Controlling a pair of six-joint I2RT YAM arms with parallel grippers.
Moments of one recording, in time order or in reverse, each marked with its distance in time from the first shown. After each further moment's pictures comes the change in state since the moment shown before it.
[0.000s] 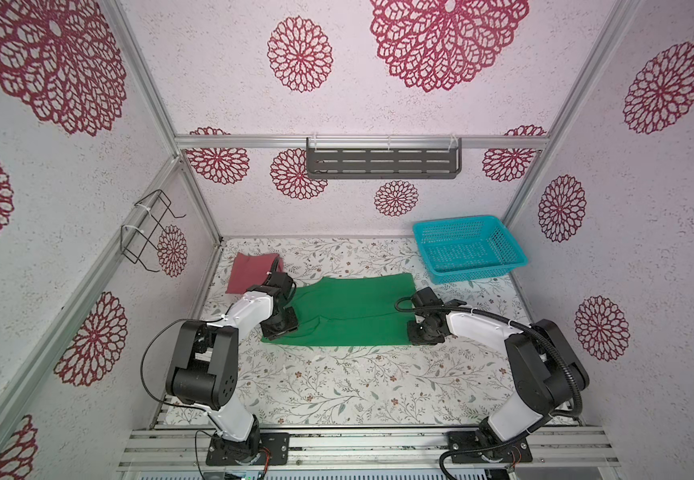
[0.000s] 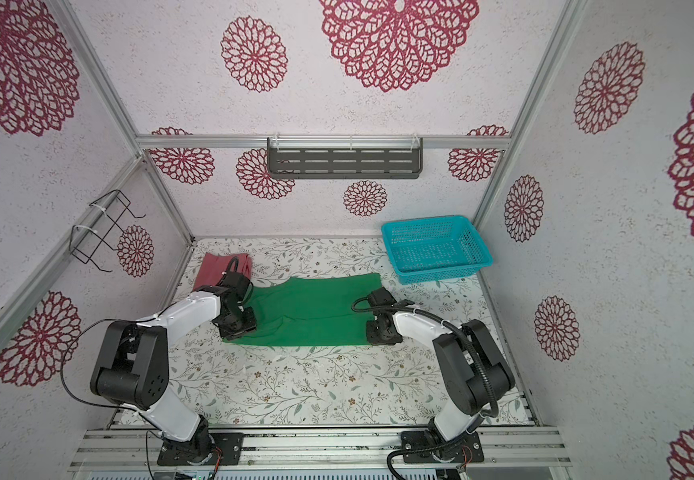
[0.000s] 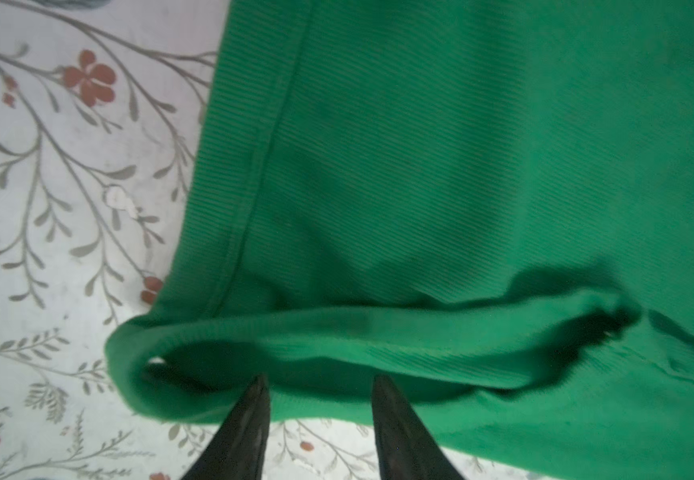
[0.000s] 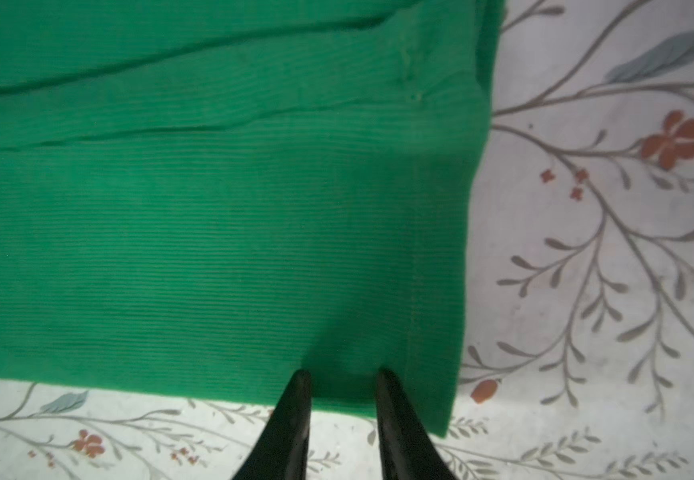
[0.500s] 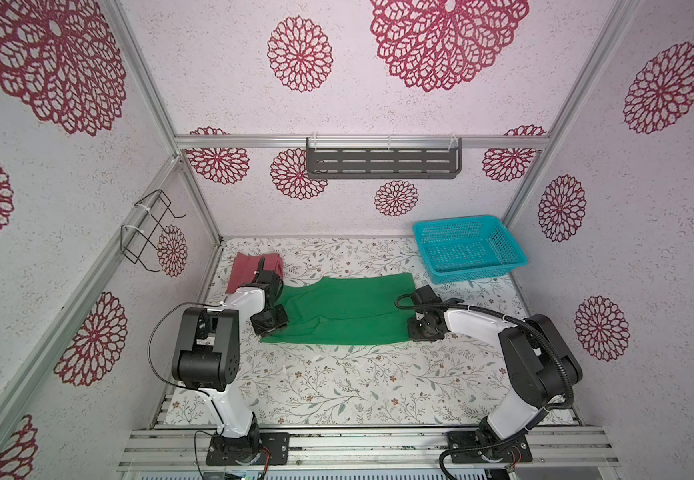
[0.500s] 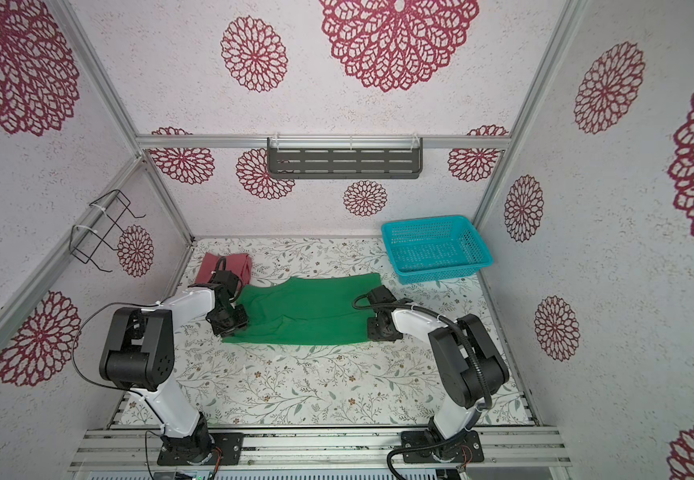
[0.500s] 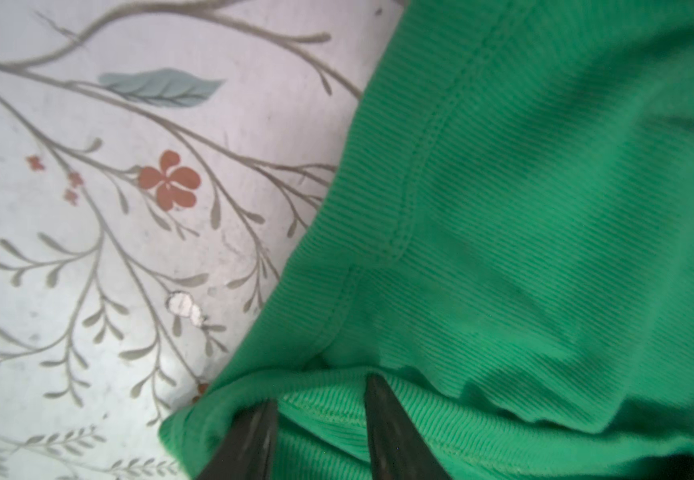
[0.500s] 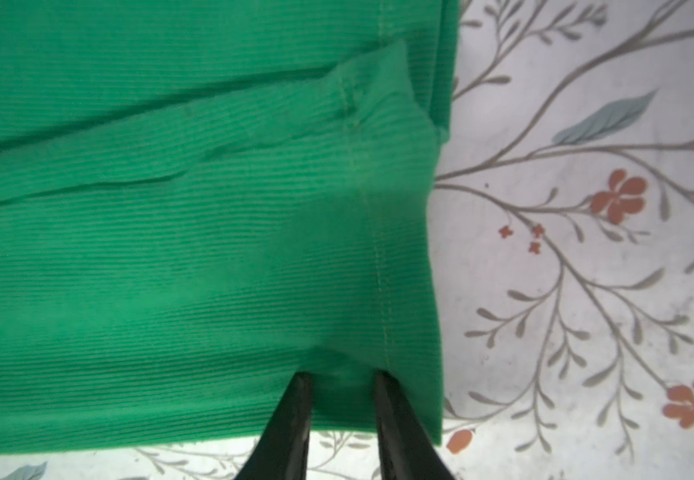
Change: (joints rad) left arm 0.101 0.112 0.042 0.051 0.003 0.037; right arm -0.019 0.038 0.017 0.046 0.043 -0.003
